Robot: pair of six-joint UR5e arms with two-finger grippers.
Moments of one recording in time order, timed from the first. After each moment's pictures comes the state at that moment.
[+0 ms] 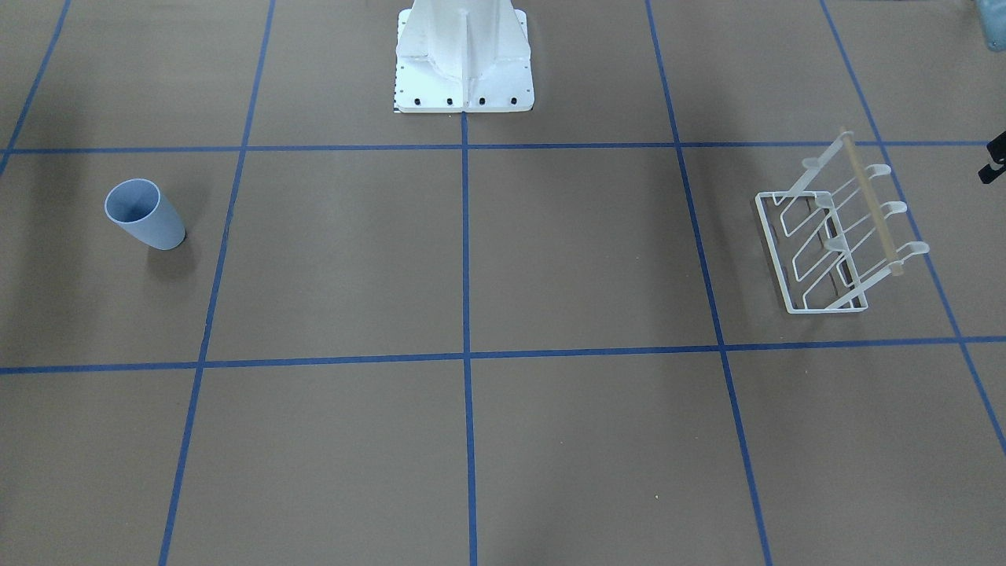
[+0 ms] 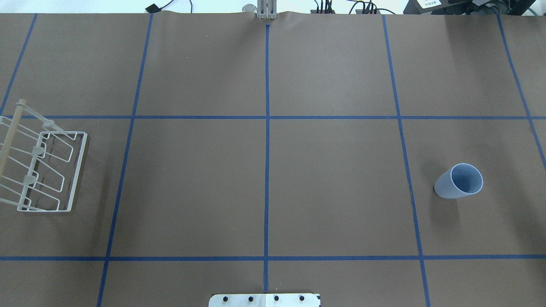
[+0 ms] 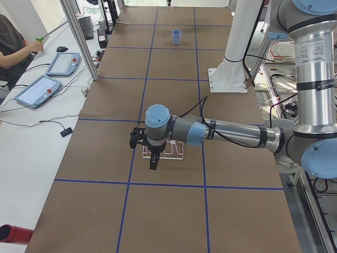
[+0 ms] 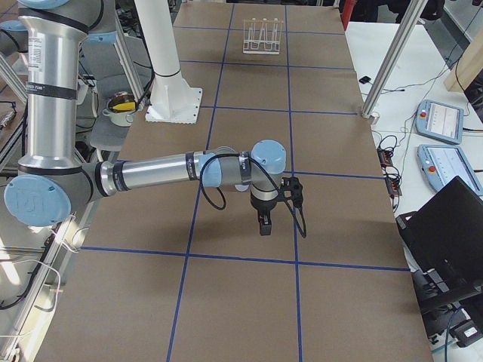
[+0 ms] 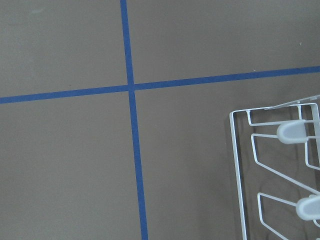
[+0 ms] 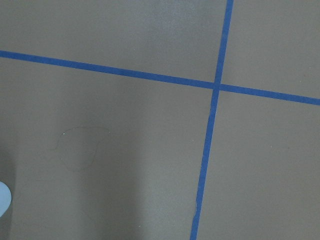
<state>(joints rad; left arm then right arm) -1.45 -1.41 -1.85 -1.70 -2.34 -0.16 1.48 -1.68 1.86 -1.65 2.32 0.00</state>
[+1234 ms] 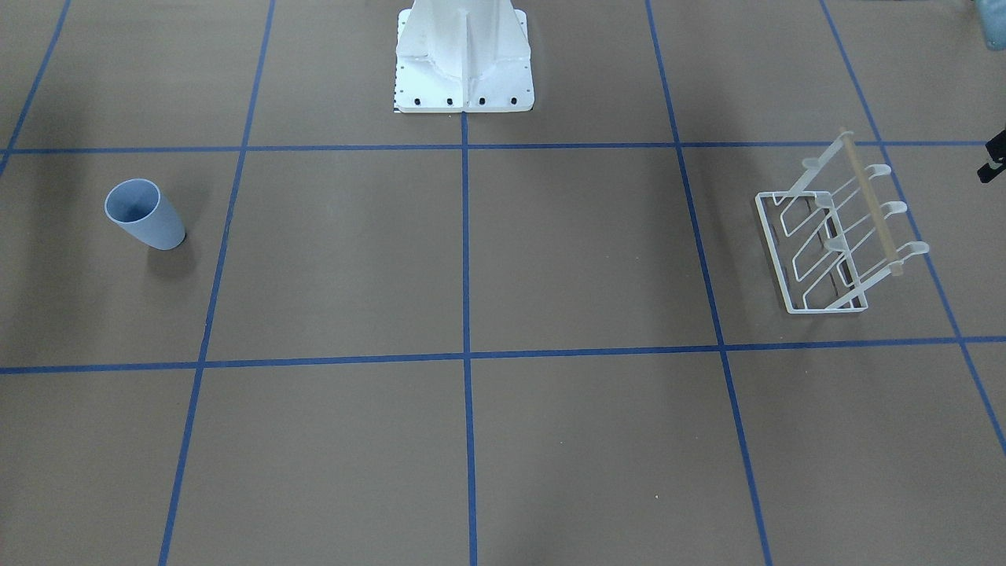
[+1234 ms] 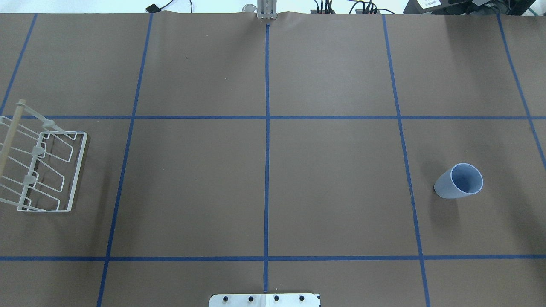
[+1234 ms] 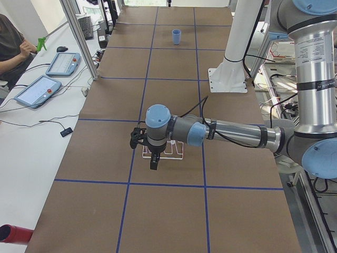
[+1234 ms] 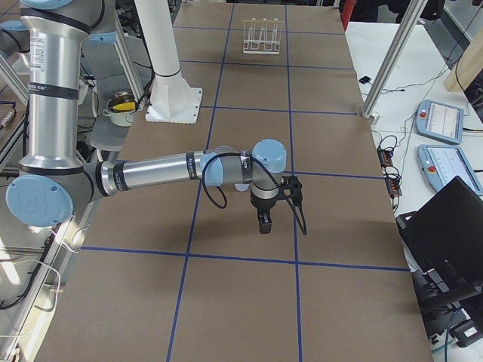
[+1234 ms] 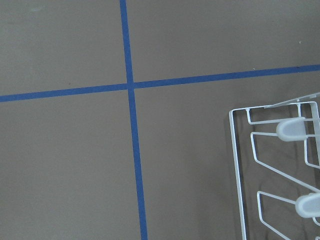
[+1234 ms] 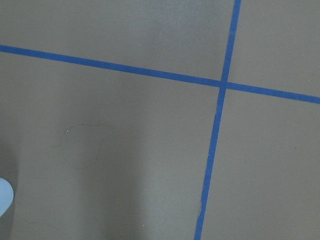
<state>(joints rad) -1.45 -1.41 -1.85 -1.70 -2.34 -0.16 1.45 -1.68 1.86 -1.65 2.32 0.00</state>
